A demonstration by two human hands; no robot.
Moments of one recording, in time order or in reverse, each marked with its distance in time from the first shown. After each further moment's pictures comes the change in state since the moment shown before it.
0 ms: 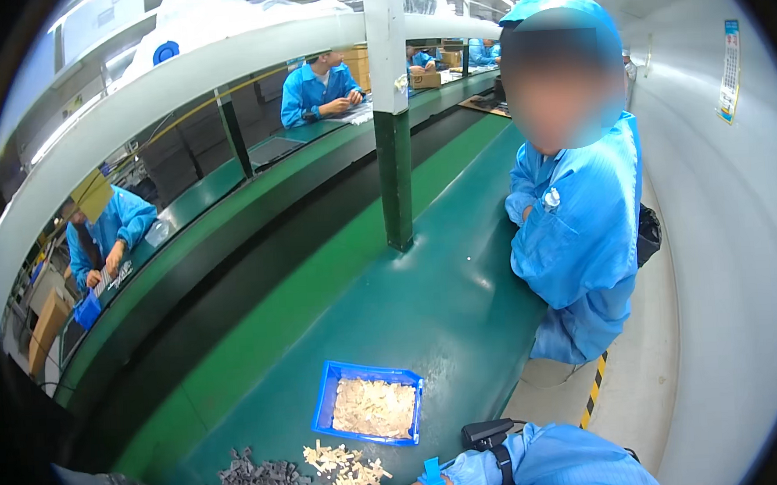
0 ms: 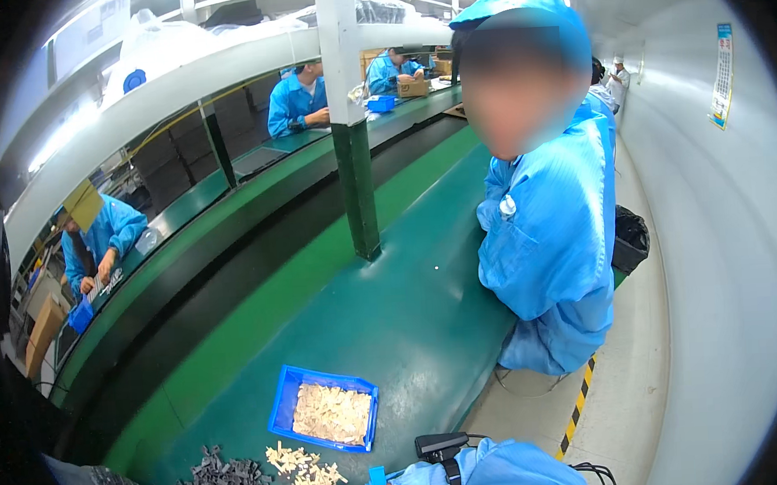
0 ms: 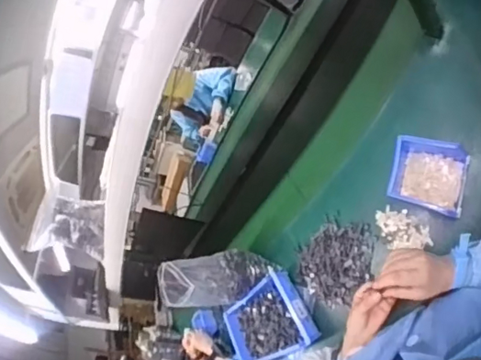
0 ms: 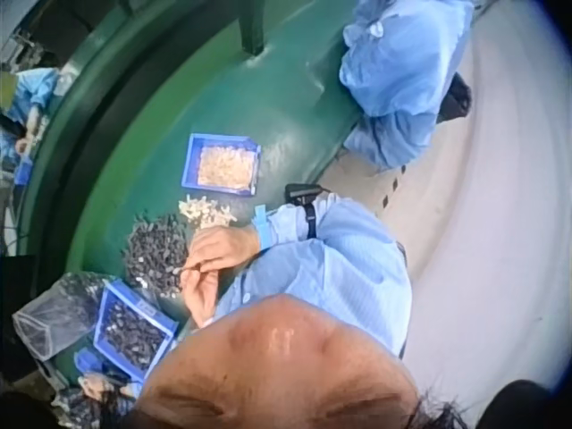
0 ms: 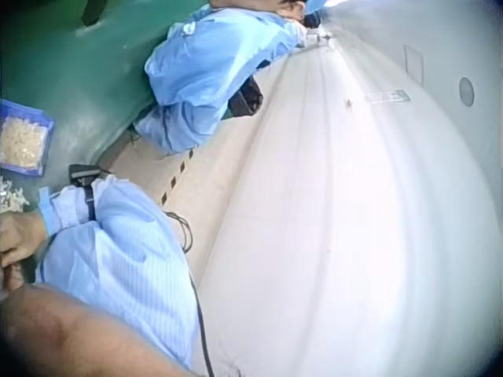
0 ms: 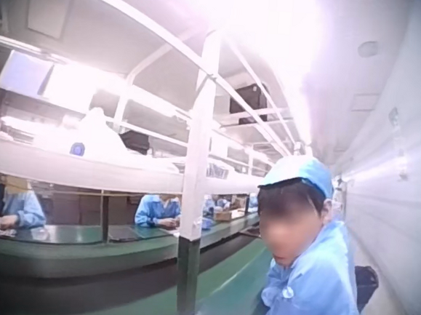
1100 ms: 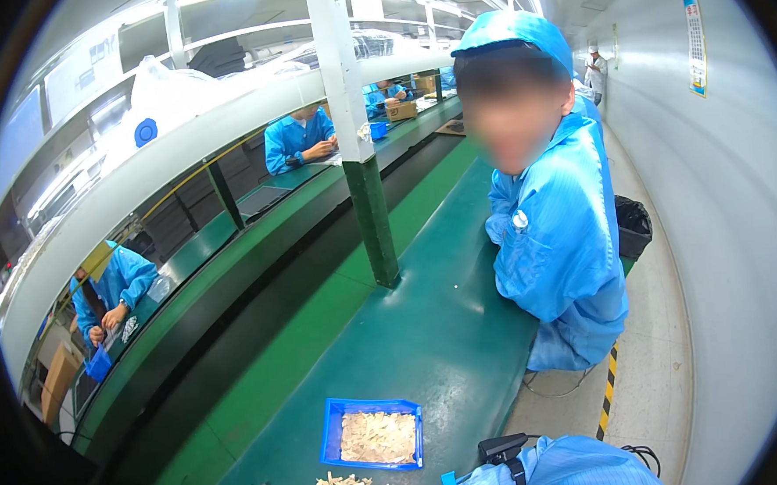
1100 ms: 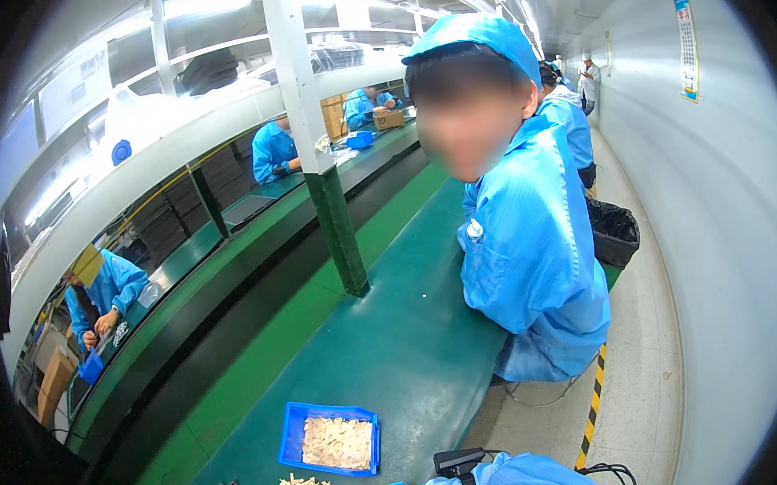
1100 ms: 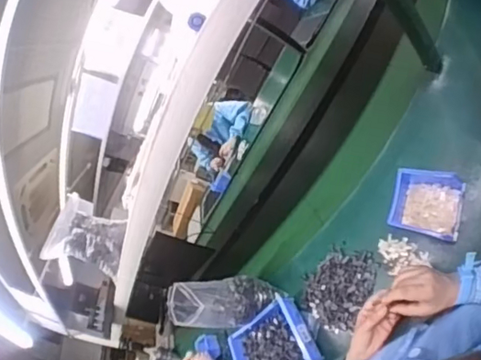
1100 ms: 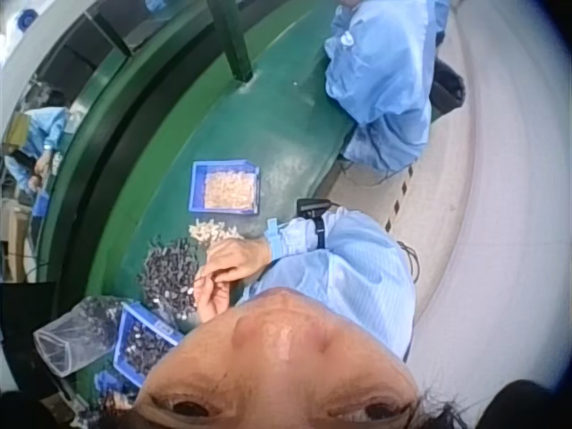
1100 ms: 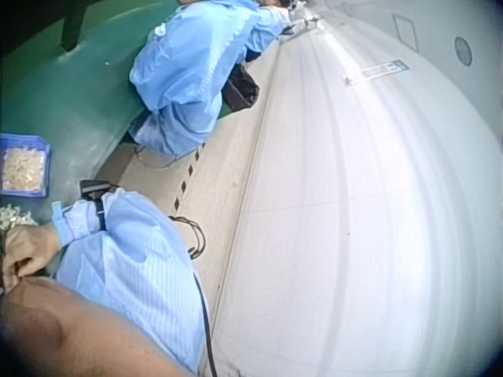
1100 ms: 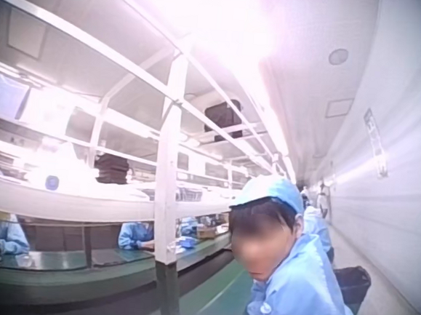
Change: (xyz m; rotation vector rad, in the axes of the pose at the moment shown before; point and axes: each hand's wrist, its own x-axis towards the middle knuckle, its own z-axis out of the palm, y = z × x) left_hand 0.010 0.001 0.016 0.103 -0.074 -0.029; right_hand -0.009 -0.003 -0.011 -0.074 0.030 -0.046
